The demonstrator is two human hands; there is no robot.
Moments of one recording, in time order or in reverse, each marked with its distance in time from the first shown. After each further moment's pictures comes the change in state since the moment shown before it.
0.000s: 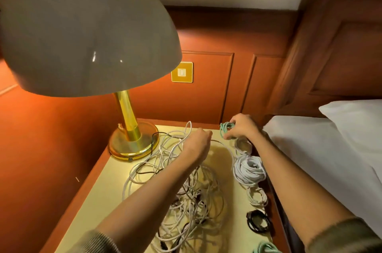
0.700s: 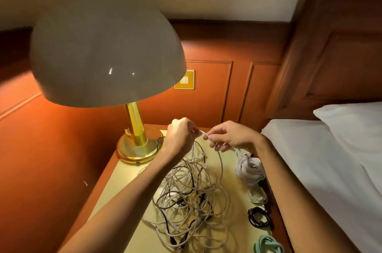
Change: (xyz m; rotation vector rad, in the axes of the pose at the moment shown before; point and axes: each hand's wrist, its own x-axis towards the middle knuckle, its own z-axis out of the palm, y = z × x) left_hand -0.039 -0.037 -0.067 -0.313 0.357 -0.009; right_hand -0.078 -0.038 -0.024 0.568 -0.429 -0.302
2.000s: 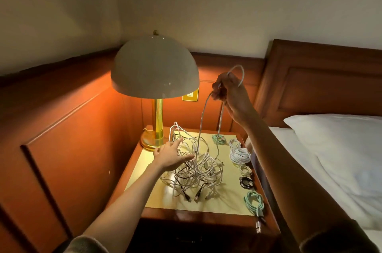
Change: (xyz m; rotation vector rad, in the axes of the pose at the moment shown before) left_hand -0.138 -0.057 -0.062 0.177 -0.375 -0.184; right_hand -0.146 -0.166 0.084 0.487 0.584 -0.705
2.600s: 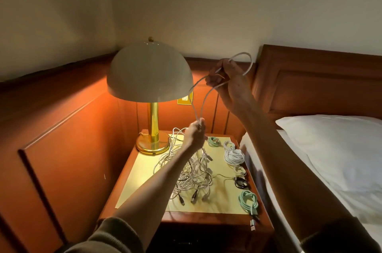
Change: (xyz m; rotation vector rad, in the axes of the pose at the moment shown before) left_hand 0.001 0.124 -0.038 -0.919 0.208 0.171; right_hand -0.004 -0.049 0.009 0.338 -0.040 -0.037
